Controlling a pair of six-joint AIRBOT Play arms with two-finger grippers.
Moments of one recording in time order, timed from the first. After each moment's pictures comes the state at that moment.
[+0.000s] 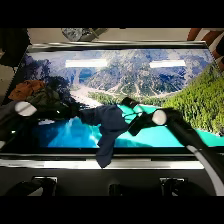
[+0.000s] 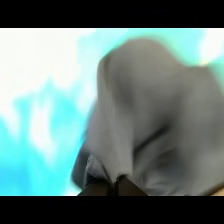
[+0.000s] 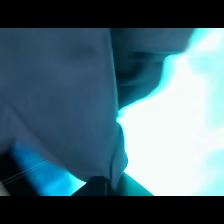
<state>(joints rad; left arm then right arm) -0.17 -1.04 1.02 0.94 -0.92 -1.40 0.38 -1.09 1.00 -1.34 0.97 1.01</state>
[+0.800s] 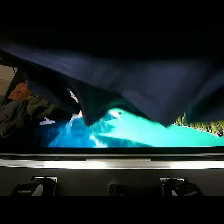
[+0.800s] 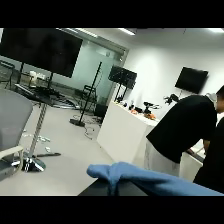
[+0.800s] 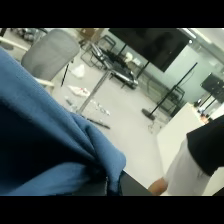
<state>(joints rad) 0.07 -0.62 1.62 1.12 -0.81 -1.68 0.25 -0.54 1.53 -1.78 0.95 1.09</state>
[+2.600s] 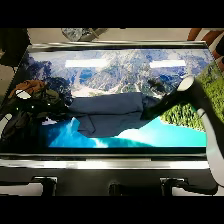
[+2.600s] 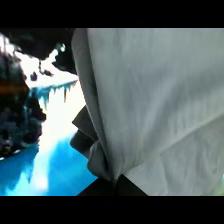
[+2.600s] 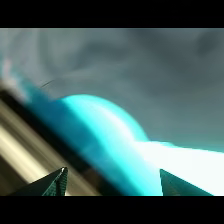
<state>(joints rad) 0.15 -1.54 1.17 0.87 -1.19 -1.25 0.03 -1.48 1.22 -0.98 1.45 0.96</state>
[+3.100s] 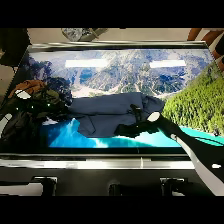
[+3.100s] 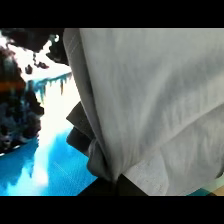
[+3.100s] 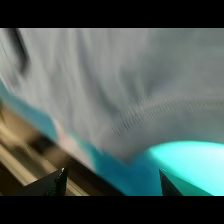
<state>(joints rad) 0.15 -1.54 1.17 0.87 -1.21 -1.22 0.35 -1.45 0.82 -0.57 0.86 1.21</state>
